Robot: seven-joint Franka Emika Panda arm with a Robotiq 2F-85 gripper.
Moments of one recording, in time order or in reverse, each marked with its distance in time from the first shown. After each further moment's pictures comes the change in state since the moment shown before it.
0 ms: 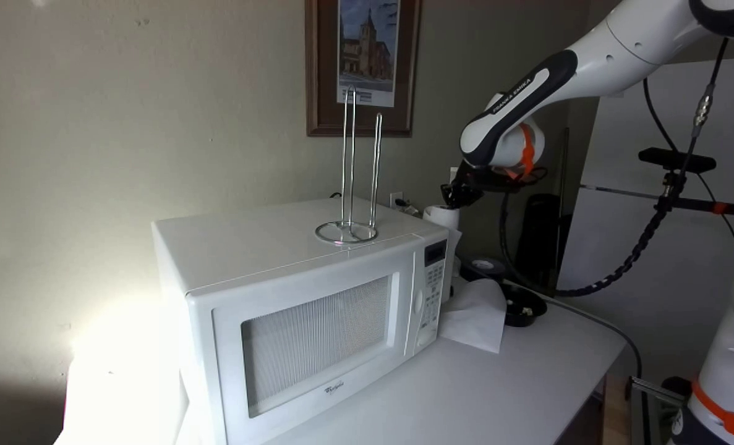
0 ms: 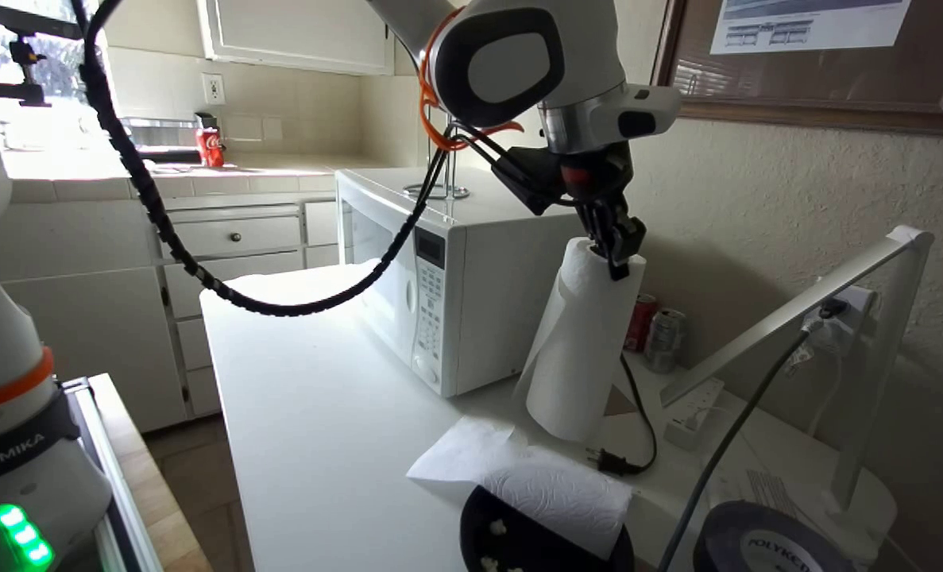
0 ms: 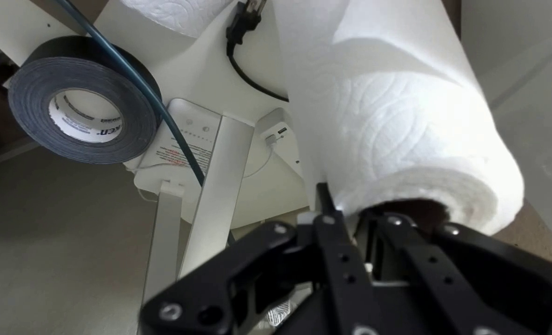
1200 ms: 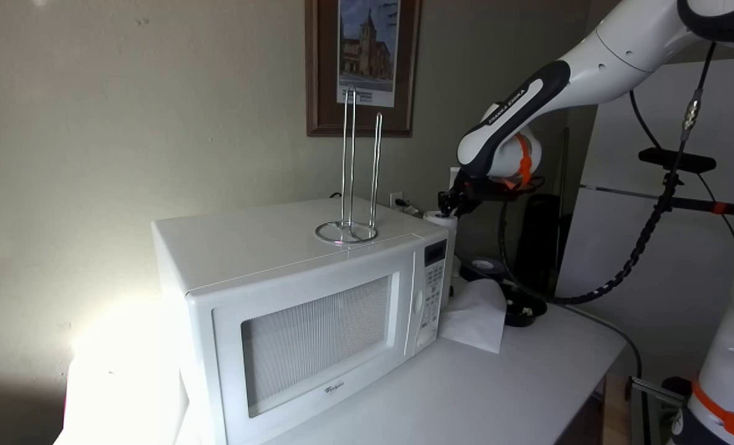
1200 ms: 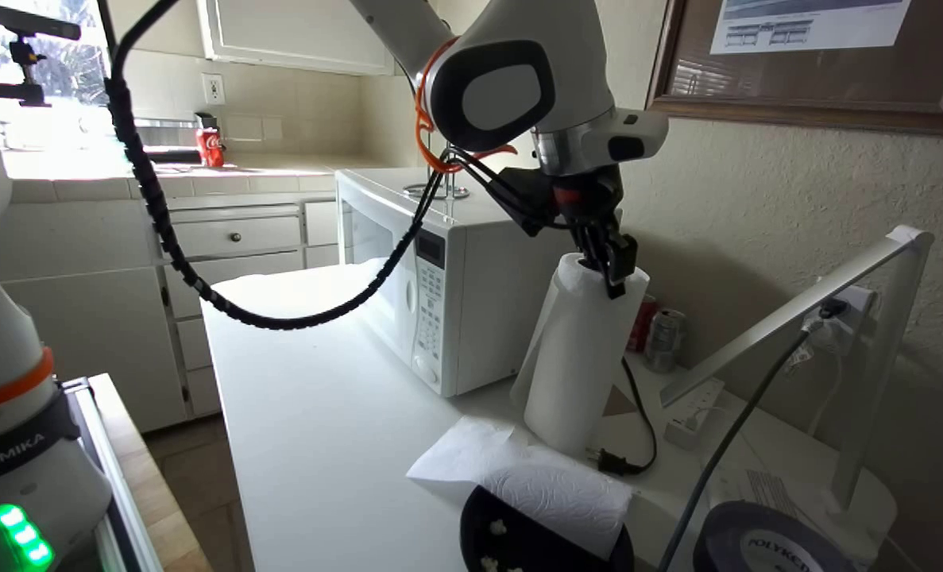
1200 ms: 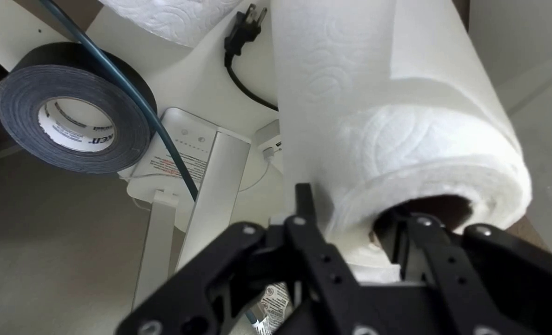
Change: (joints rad) arm 0.000 0.030 0.013 -0.026 0.002 0.053 -0.014
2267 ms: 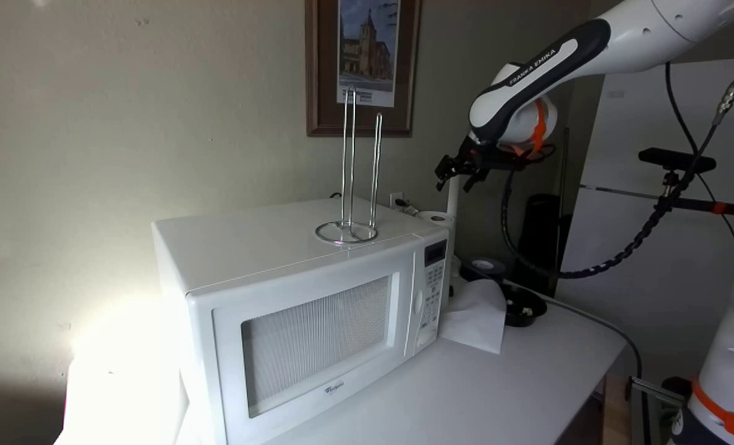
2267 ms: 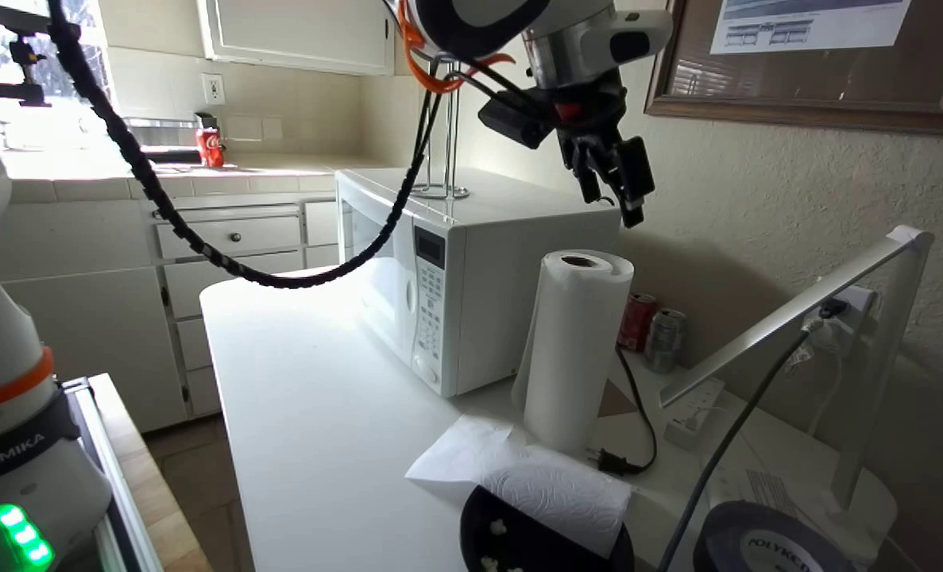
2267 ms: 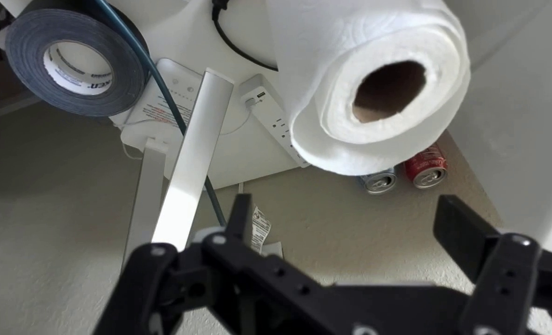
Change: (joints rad) arm 0.004 -0.168 0.006 0.022 -0.063 -0.129 0.018
